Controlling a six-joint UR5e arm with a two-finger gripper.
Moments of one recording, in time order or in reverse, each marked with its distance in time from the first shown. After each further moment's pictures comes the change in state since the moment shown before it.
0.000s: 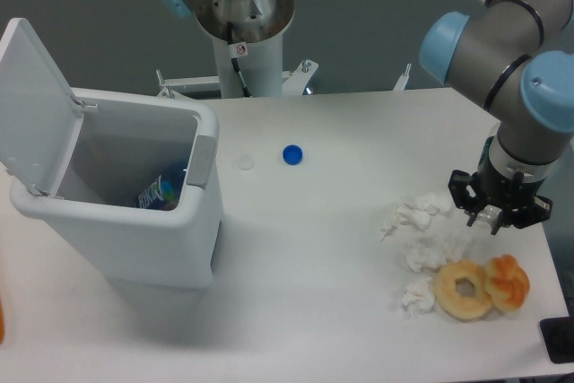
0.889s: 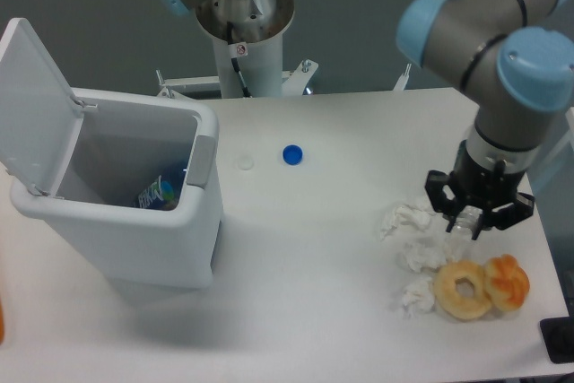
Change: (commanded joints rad) arm -0.115 0.161 -0.006 0.024 -0.168 -0.285
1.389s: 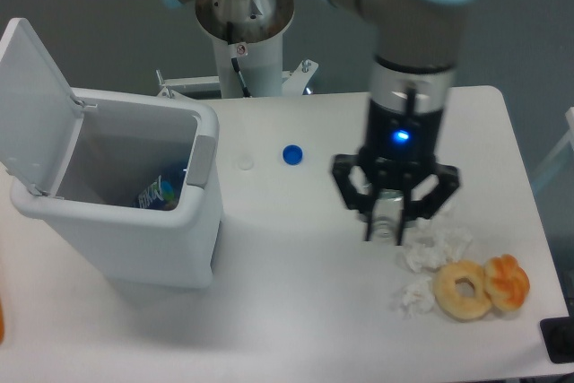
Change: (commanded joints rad) arm -0.147 0.120 -0.089 0.285 -0.149 -0.384
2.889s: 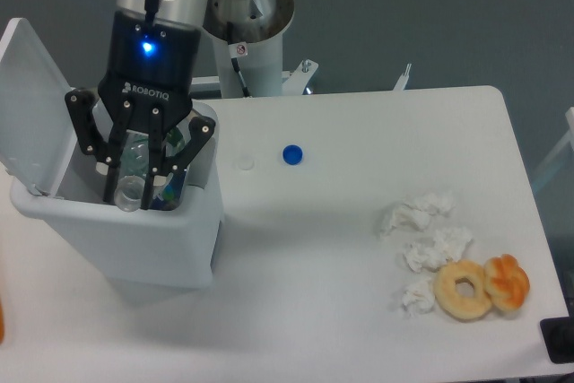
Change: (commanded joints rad) arm -0.235 0.118 -0.152 0.163 -0.071 -0.315
